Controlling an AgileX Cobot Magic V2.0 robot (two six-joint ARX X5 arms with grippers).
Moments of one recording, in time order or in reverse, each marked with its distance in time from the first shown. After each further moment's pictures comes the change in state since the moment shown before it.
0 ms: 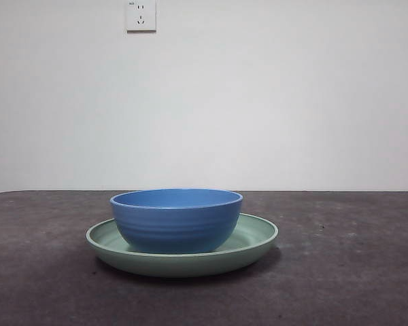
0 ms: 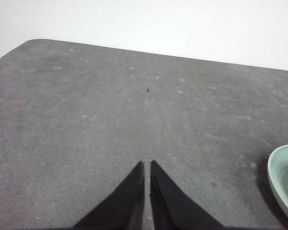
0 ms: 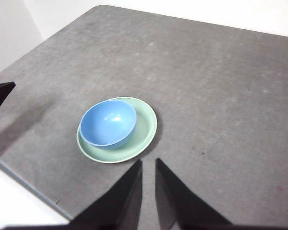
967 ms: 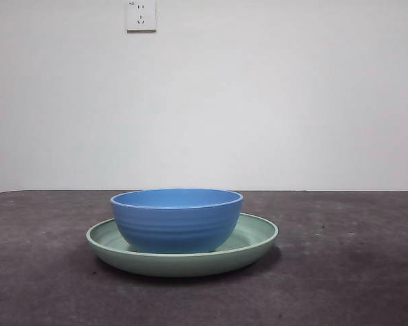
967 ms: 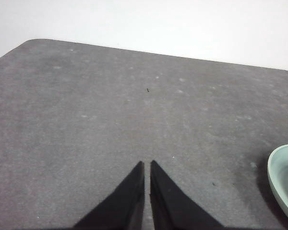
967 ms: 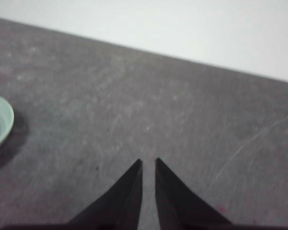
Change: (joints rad) left arm 0.000 0.000 0.000 0.000 0.000 0.000; right arm -0.364 -0.532 -1.231 0.995 0.003 -0.220
